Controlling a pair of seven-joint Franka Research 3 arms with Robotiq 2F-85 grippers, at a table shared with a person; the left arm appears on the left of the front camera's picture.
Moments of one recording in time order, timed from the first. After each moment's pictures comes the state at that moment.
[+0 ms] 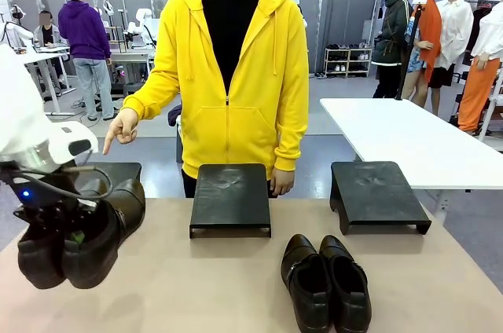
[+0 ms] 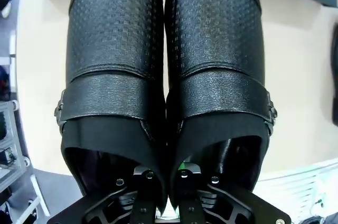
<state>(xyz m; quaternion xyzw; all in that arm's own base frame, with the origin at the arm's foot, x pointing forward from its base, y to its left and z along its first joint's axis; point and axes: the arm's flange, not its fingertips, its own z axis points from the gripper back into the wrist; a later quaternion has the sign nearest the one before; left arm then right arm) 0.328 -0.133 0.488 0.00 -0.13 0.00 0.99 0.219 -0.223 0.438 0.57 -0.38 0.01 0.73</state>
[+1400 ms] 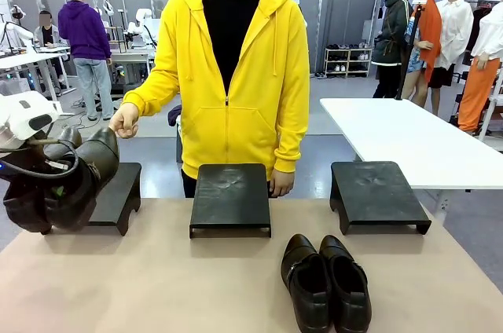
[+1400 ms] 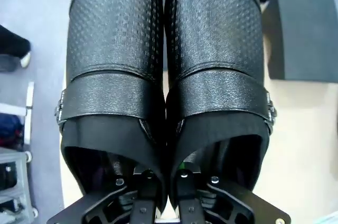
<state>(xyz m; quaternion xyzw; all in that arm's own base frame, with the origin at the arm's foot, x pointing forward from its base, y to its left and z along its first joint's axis) 0.386 -0.053 0.503 0.02 -0.28 0.00 0.96 0.219 -0.223 0.438 0.57 -0.38 0.01 0.73</state>
